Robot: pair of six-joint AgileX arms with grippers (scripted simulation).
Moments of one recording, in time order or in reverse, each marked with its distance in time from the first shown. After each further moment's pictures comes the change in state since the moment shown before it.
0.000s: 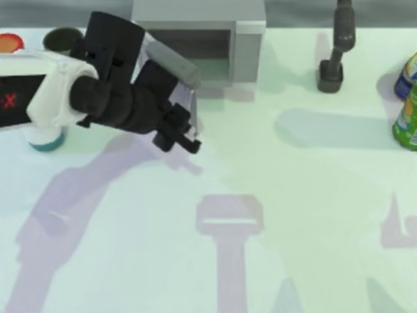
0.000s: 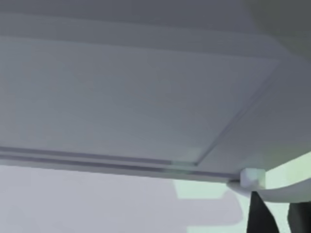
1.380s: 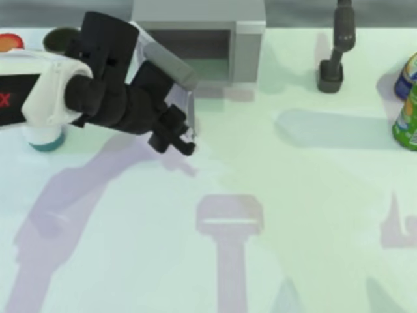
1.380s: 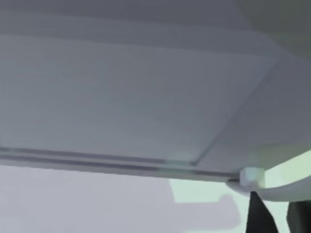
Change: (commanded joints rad) left arm 0.015 -0.007 -0.004 -0.011 0.032 0.039; right arm 0.000 0.000 0.000 0.000 0.000 0.000
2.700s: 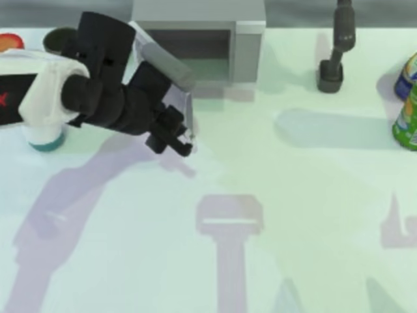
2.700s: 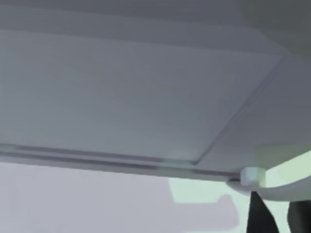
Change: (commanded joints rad) left arm 0.008 -0.001 -0.003 -0.006 0.008 0.014; right arm 0.000 0.000 0.000 0.000 0.000 0.000
